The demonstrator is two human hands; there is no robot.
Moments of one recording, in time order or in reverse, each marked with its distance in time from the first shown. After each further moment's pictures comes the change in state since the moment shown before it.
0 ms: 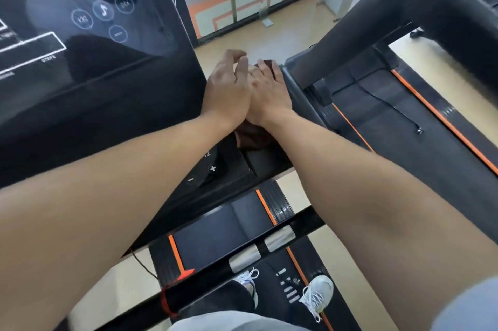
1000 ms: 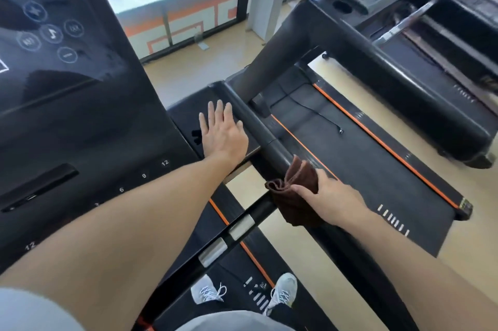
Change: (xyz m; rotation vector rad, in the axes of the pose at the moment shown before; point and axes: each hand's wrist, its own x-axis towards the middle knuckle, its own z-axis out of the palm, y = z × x) left_hand -0.057 -0.016 0.080 0.507 -0.288 0.075; right_hand -0.289 0.092 -0.035 0.075 -0.315 0.748
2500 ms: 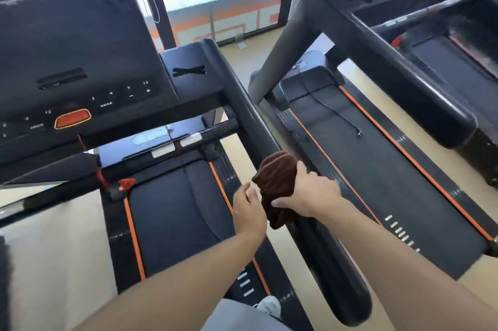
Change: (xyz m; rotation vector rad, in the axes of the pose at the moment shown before) left_hand -0.324 0.168 0.165 -0.894 0.095 -0.701; right_hand -0.085 0.156 0.039 -0.138 -0.049 -0.249
